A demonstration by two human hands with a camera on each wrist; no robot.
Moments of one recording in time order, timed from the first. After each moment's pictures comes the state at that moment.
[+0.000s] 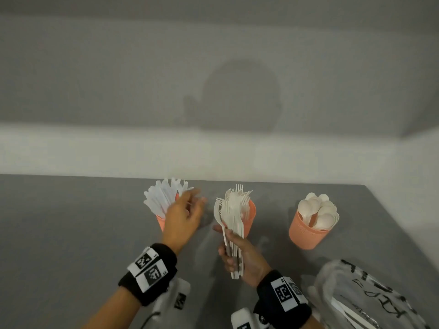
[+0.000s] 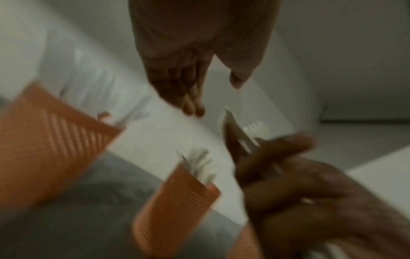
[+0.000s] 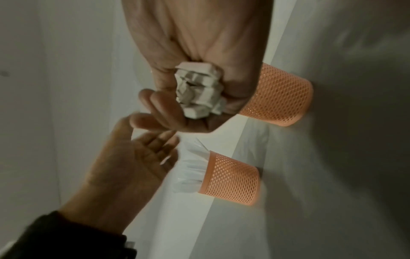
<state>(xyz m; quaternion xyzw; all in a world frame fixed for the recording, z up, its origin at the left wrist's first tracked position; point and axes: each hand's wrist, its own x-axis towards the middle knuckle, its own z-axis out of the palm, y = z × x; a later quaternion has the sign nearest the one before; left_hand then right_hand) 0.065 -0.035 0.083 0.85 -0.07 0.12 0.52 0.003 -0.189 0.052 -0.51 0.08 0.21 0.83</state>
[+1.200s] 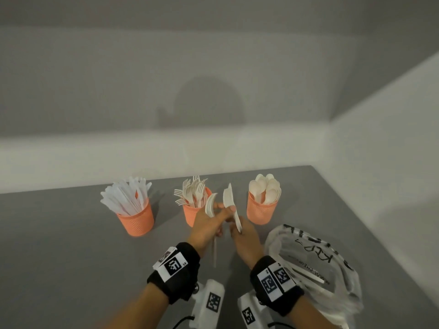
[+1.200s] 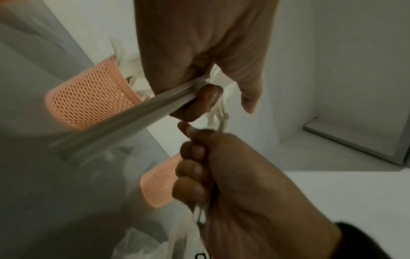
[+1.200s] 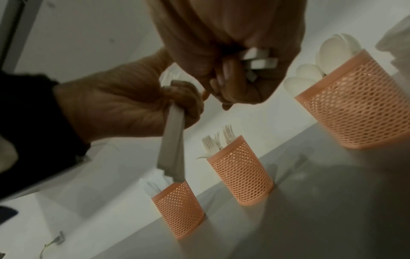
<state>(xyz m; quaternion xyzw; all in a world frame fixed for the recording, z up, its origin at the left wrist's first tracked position) -0.011 -0.162 0.091 0.68 -0.07 -0.17 0.71 -0.043 -0.261 0.048 -0.83 0.15 -0.07 0.53</state>
